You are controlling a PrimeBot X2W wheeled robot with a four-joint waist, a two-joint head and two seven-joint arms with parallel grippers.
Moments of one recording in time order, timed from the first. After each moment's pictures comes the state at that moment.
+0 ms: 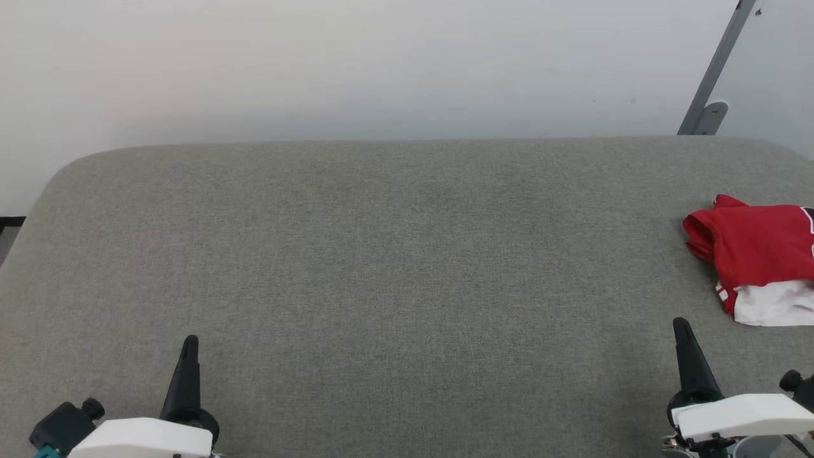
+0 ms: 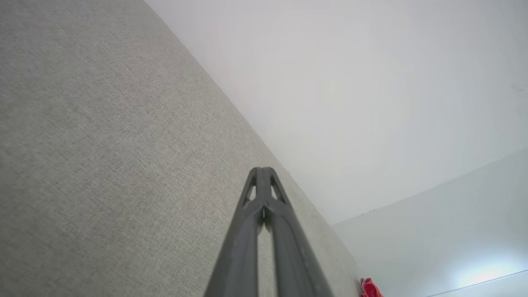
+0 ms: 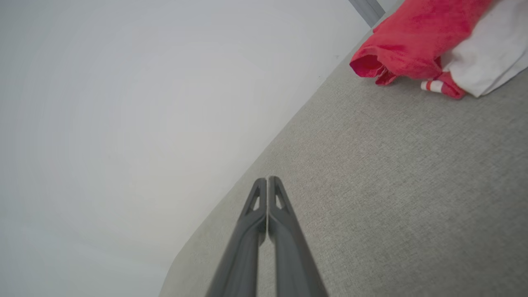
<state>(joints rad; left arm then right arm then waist) 0.02 0.09 0.06 0.19 -1.02 -0.13 -0.06 0.01 -0.05 -0.10 0.20 0.98 0.13 -0.05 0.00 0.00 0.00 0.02</state>
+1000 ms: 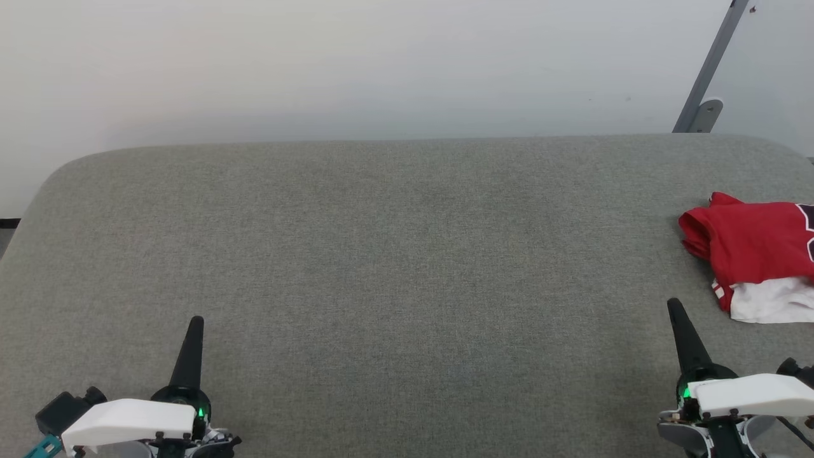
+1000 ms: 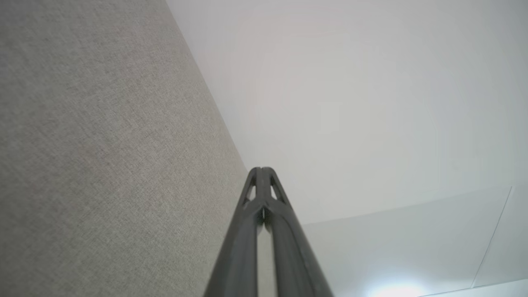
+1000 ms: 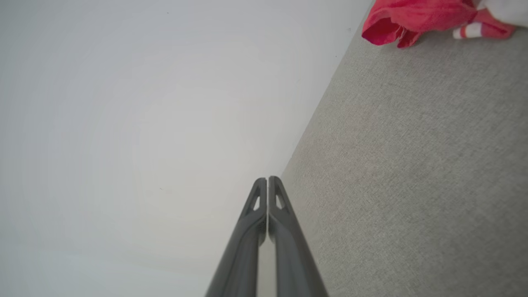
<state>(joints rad) -0.04 0.07 0.08 0.22 -1.32 -0.13 0.02 -0.05 -0.05 -0.11 0.22 1.29 0.13 0.03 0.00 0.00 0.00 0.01</state>
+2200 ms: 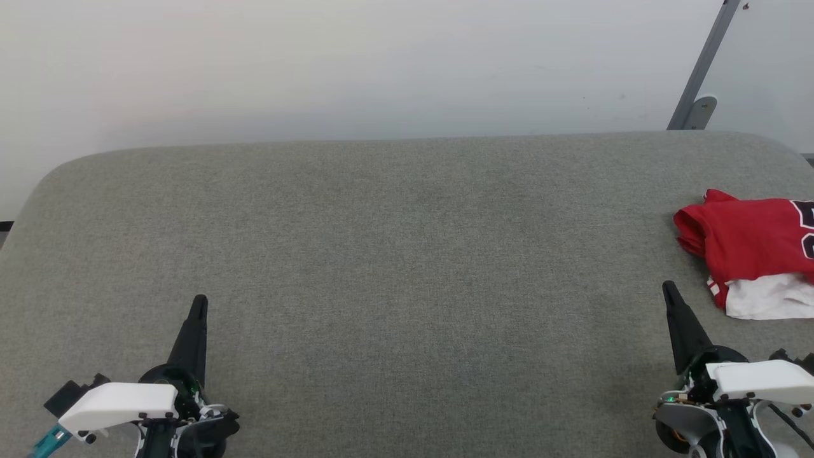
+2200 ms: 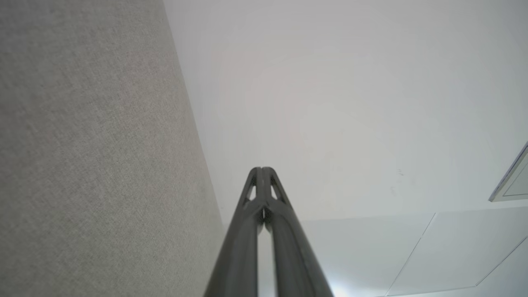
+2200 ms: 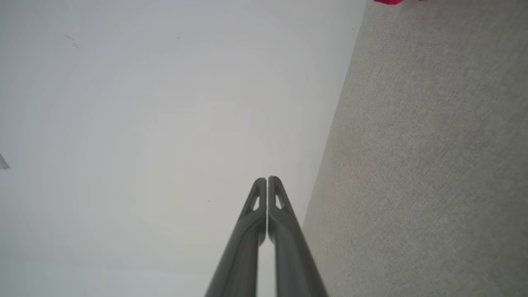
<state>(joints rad) -0.09 0.06 0.10 0.24 -1.57 -0.13 0.09 -0.09 -0.05 -0.11 0.24 1.56 0.13 0.10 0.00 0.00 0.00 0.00</state>
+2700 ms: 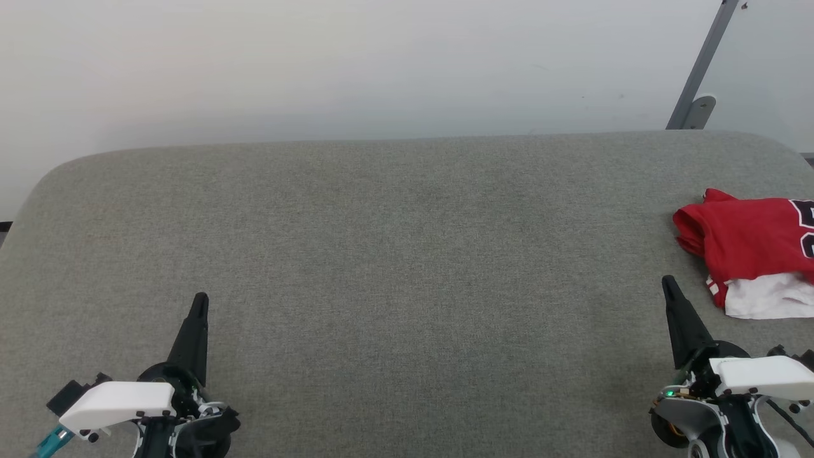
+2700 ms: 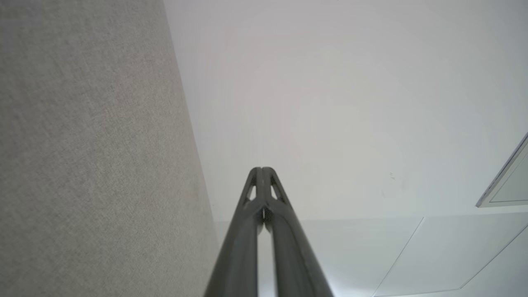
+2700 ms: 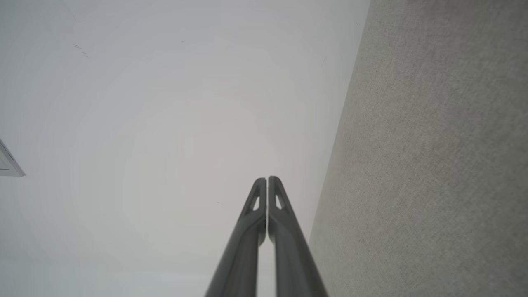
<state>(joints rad) -0.10 0.06 0.10 0.25 -1.62 -0.13 0.11 -0.11 -0.05 -0.11 0.24 1.61 0.13 0.12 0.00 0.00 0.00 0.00</state>
